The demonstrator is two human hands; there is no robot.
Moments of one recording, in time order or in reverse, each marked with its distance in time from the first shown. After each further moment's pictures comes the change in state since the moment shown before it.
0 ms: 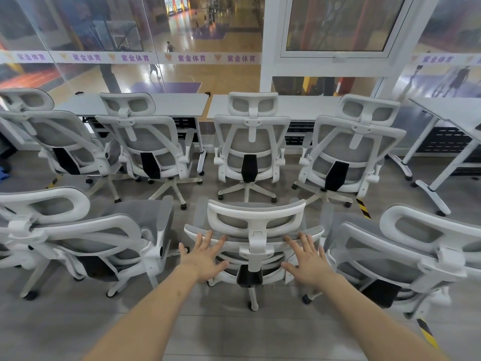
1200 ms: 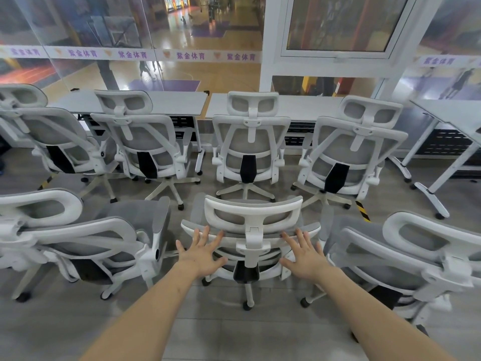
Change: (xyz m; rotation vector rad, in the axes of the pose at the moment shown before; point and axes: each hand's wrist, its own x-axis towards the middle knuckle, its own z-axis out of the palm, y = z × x) left_hand 0.030 -0.004 -0.012 -0.044 0.005 -0.026; right_hand 0.032 -0.004 -0.020 -0.003 -0.063 -0.002
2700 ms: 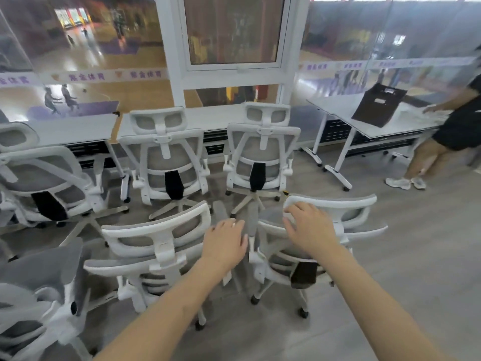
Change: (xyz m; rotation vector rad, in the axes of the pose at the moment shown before) left_hand -0.035 0.312 -0.048 0.070 0.514 0.492; right_hand -0.160 0.150 -0.134 -0.130 0.787 0.168
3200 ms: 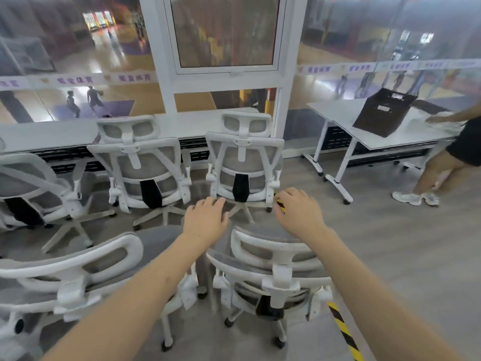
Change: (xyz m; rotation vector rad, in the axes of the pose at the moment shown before) left_hand 0.206 0.120 0.001 0.088 0.024 -0.169; right_hand 0.150 0.209 0.009 0.053 -0.062 -0.034
